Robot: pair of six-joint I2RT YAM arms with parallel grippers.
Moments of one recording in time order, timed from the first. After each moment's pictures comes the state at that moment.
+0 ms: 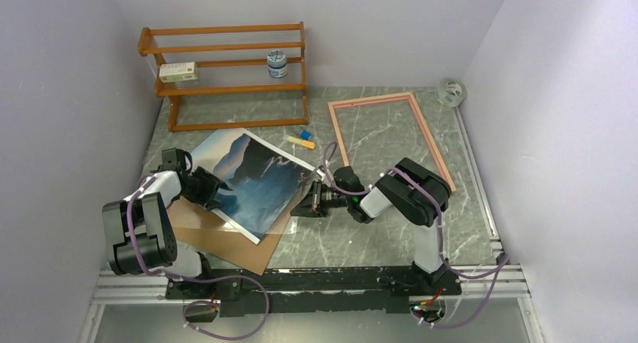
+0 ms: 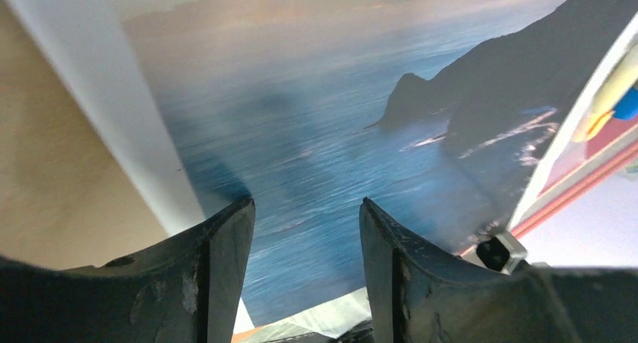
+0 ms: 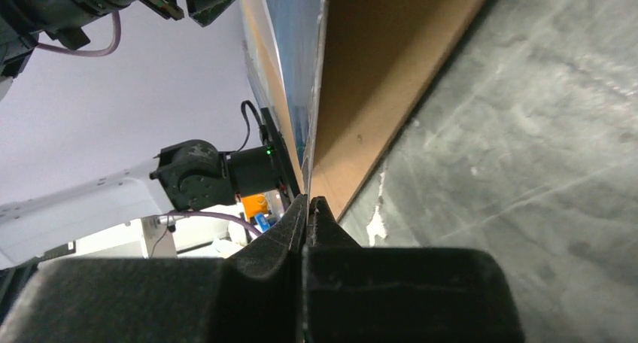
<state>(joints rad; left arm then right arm) 0.26 1.46 0.69 -0.46 0.39 -0.80 0.74 1.99 0.62 0.97 -0.68 1.26</state>
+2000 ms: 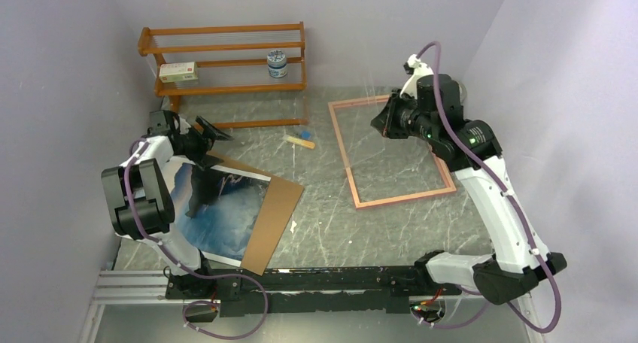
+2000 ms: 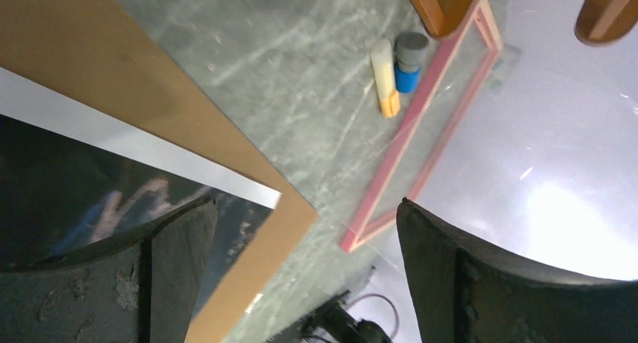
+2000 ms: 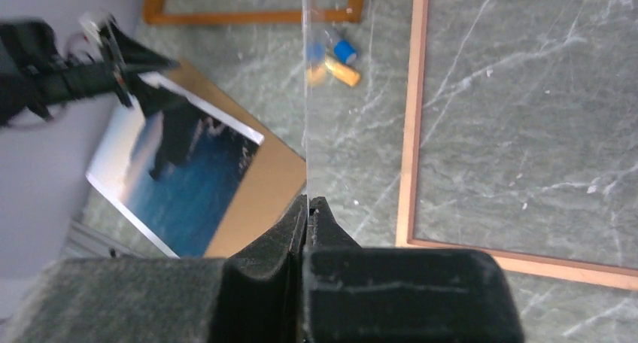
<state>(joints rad) 0.28 1.72 1.14 -0.43 0.68 -0.68 0.45 1.24 1.64 -0.93 -0.06 0.39</state>
